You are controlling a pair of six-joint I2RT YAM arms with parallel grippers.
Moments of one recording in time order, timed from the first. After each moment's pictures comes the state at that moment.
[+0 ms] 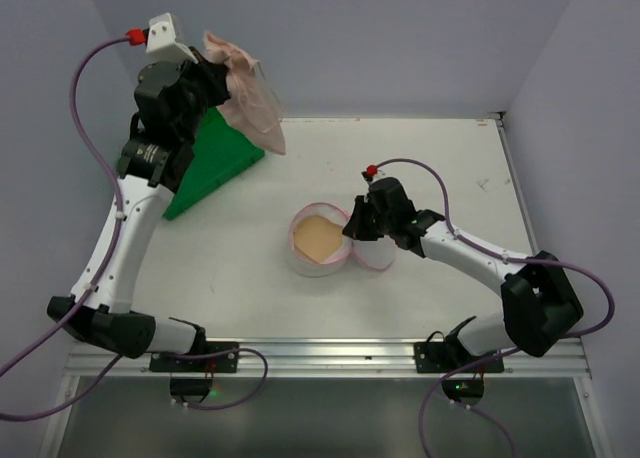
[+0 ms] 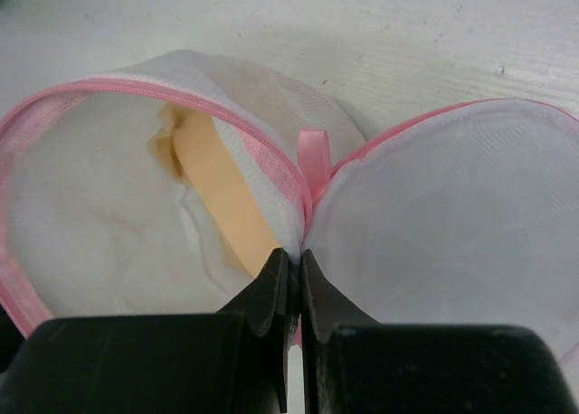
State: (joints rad) left arm -0.30 1.35 1.66 -0.30 -0.17 -0.41; right arm 0.63 1.42 0.87 -0.19 -0.09 0.60
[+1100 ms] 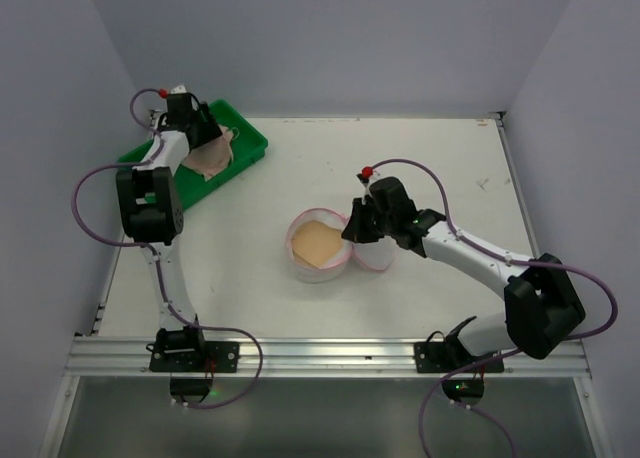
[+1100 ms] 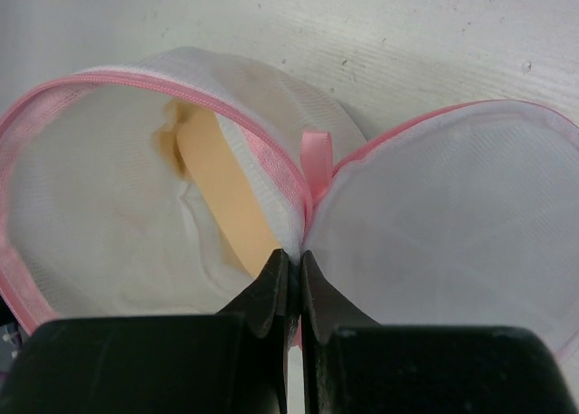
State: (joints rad) left arm 0.10 2.25 1.83 -0.26 -0.02 -0.38; right arm 0.63 1.40 0.88 -0.23 -0.16 0.52
